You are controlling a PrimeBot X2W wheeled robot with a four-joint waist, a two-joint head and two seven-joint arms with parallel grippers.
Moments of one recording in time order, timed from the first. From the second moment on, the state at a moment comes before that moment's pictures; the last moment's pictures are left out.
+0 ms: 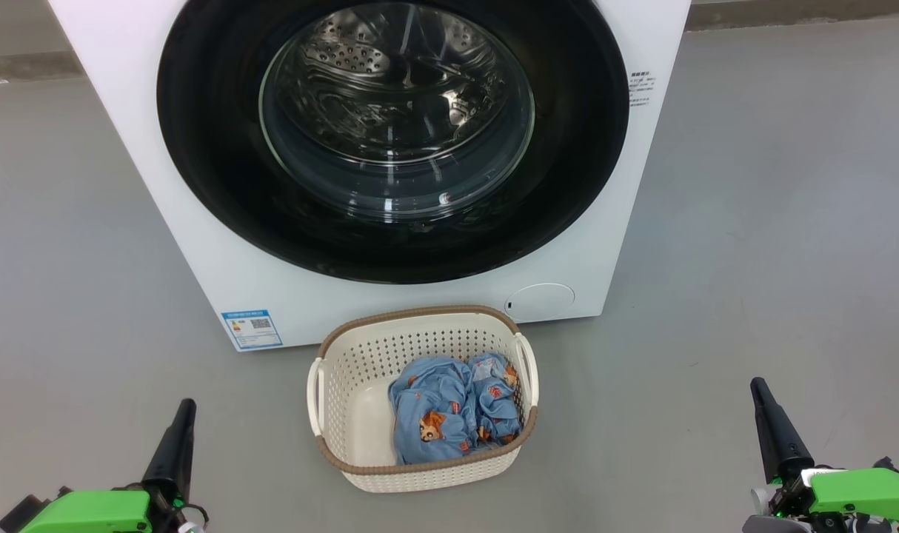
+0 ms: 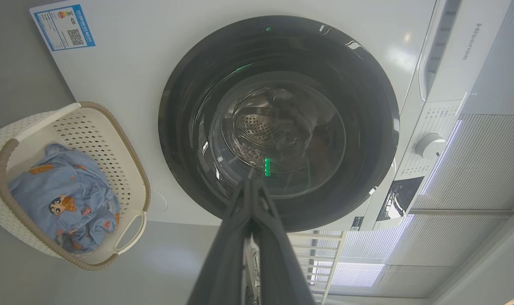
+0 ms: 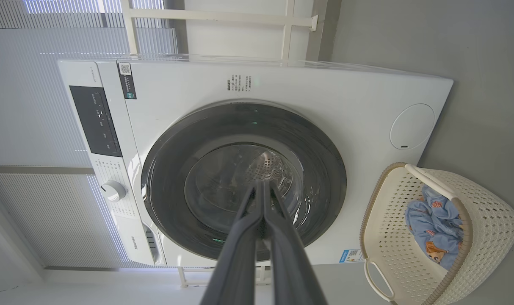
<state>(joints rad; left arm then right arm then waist) -0.10 0.04 0.08 0.26 -1.62 -0.13 0.11 -0.07 -0.05 -0.14 0.27 1.59 0.13 0.11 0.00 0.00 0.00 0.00</state>
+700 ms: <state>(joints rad) -0.04 0.01 0.07 0.33 -1.62 -0.13 0.11 -0.02 -0.03 -0.14 0.34 1.58 0.13 0.10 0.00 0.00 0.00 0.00</state>
